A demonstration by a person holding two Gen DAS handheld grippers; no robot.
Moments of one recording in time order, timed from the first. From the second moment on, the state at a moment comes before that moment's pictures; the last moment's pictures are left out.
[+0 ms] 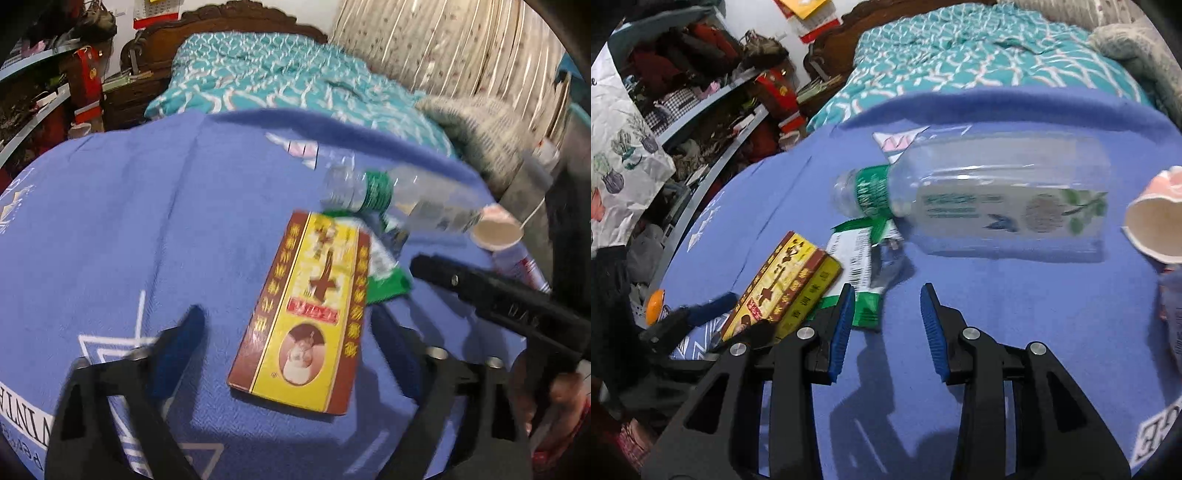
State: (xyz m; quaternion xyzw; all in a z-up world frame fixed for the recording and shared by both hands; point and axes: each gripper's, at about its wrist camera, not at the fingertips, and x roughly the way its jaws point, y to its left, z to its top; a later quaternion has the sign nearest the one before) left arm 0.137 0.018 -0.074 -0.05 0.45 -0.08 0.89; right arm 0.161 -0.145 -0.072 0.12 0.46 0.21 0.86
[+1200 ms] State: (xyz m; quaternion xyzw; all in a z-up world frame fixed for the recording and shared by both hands) left arm 0.025 -0.132 -0.075 0.04 0.46 -0.35 0.82; right arm -0.114 -0.322 -0.060 0.23 0.36 -0.01 0.90
